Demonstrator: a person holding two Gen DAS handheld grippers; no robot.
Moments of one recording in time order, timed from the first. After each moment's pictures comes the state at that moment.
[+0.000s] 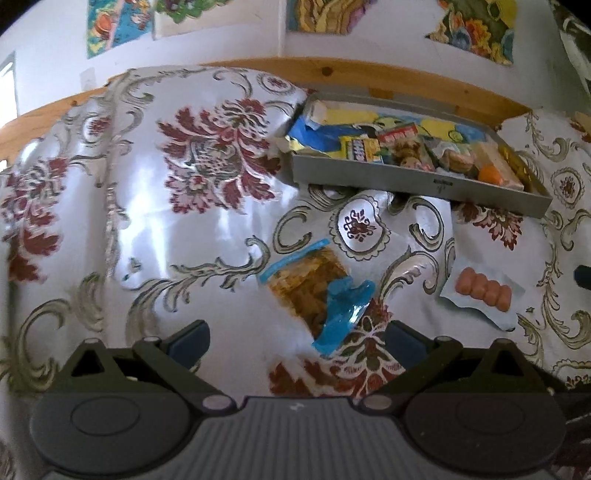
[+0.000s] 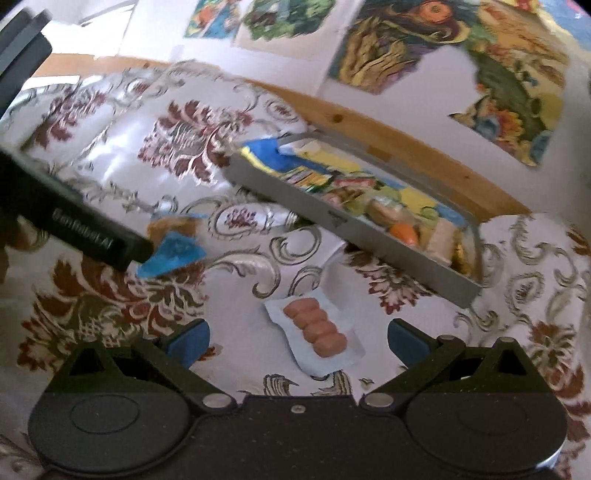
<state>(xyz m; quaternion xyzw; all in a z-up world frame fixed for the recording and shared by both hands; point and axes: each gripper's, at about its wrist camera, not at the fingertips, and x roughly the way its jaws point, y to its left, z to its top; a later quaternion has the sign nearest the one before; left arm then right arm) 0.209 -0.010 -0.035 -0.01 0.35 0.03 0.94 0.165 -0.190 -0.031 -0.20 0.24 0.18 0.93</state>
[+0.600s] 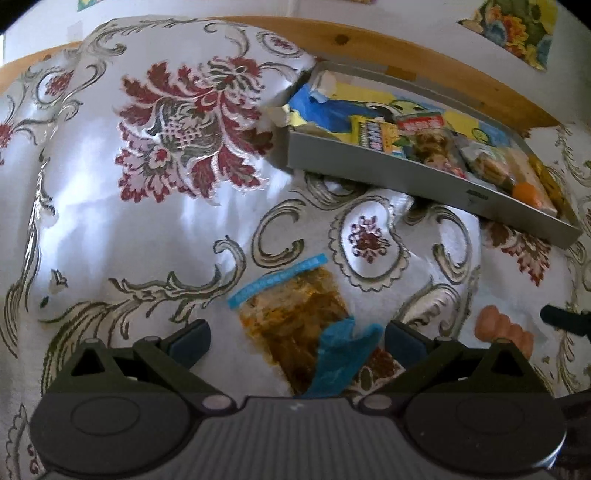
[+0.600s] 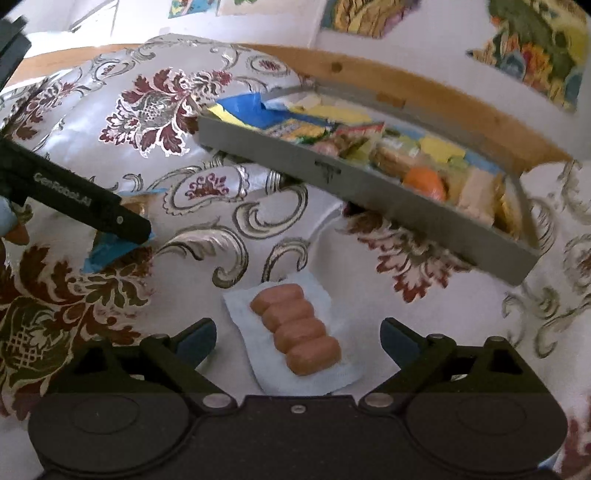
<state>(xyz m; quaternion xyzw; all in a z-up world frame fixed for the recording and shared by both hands) 0.273 -0.002 -0.059 -0.08 0.38 0.03 0.92 0.248 -0.211 -0.068 -0.15 0.30 0.22 0.92</state>
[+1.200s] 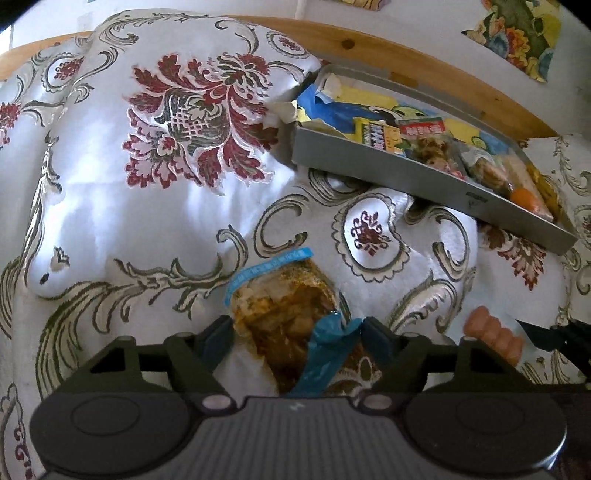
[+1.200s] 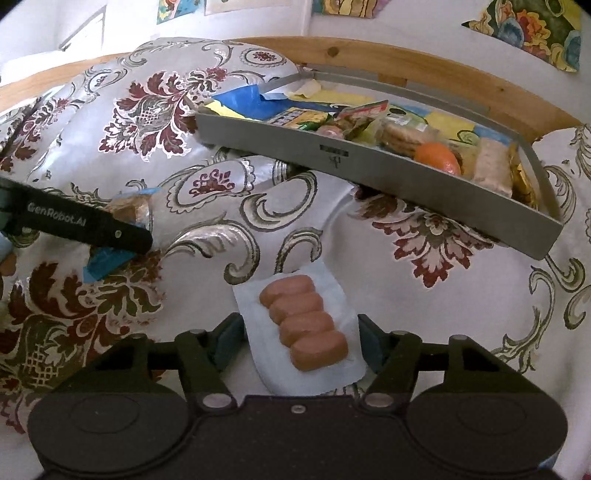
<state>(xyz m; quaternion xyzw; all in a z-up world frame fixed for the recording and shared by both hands) 0.262 0.002 -0.065 -0.09 0.37 0.02 0.92 0.255 -0.209 -0.072 -0.11 0.33 0.23 0.91</state>
